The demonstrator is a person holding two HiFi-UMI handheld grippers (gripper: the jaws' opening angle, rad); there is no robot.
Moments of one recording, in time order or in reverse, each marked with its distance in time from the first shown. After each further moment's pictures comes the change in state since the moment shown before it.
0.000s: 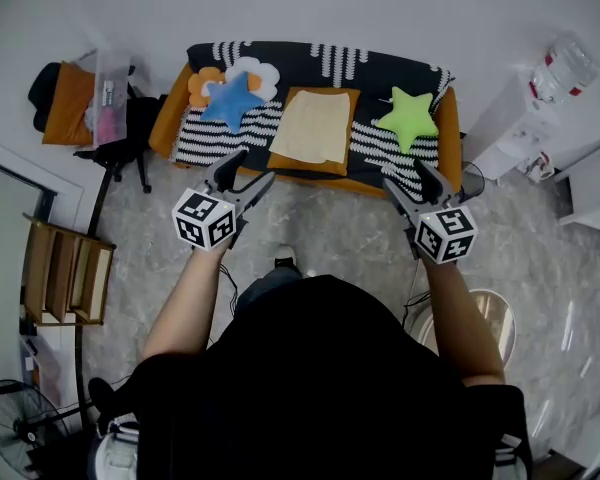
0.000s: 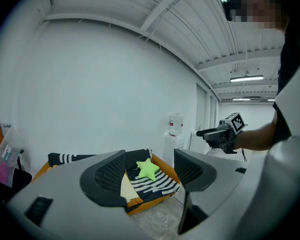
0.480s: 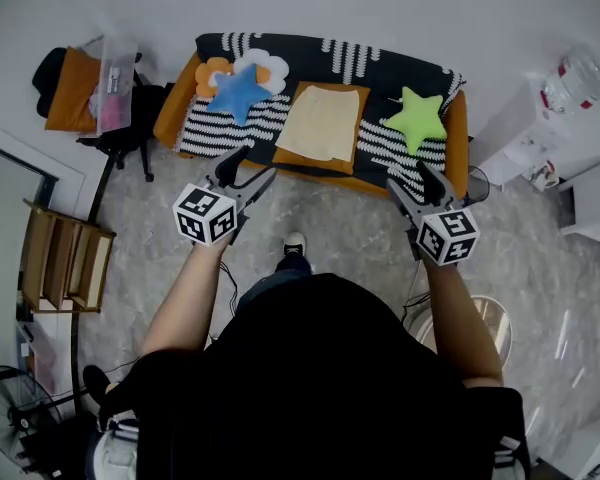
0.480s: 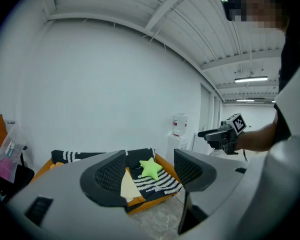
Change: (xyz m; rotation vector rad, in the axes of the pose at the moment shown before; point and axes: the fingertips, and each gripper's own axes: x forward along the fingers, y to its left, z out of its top) left arm -0.002 0.026 -0.008 -0.024 0.003 0.030; right arm 0.025 0.003 -0.005 0.013 0.015 0.022
